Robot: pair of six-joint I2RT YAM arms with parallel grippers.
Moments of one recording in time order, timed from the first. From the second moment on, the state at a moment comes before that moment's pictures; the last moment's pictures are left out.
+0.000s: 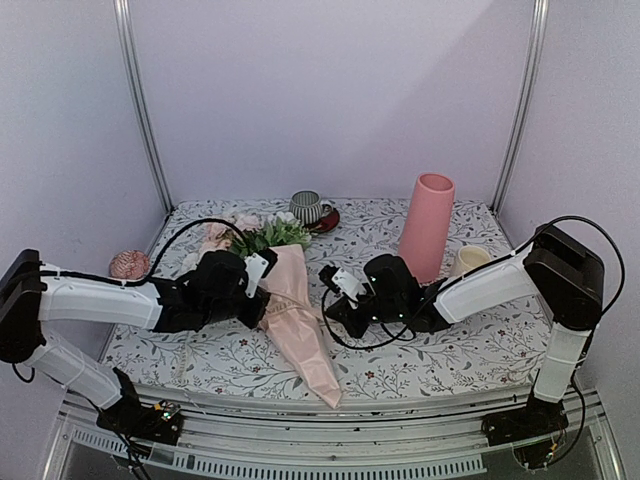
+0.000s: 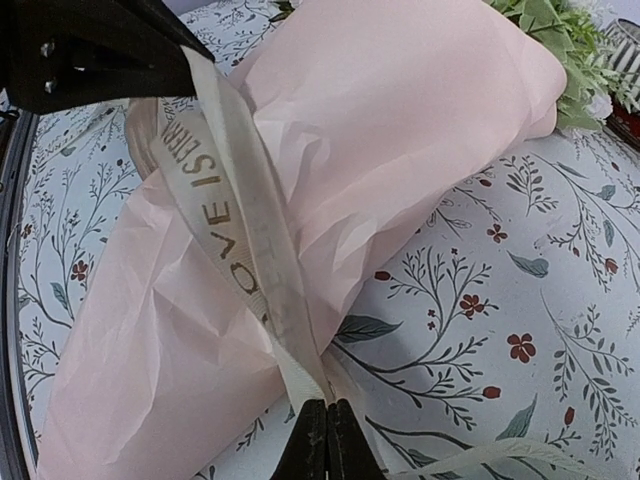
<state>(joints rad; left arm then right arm) -0.86 1.41 0.67 0.07 -0.26 -0.06 0.94 1.86 0.92 0.35 -0.16 -0.03</state>
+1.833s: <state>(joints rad) -0.86 1.29 0.55 0.14 -0.25 -0.23 1.00 1.89 1.11 0.28 -0.24 -0.17</state>
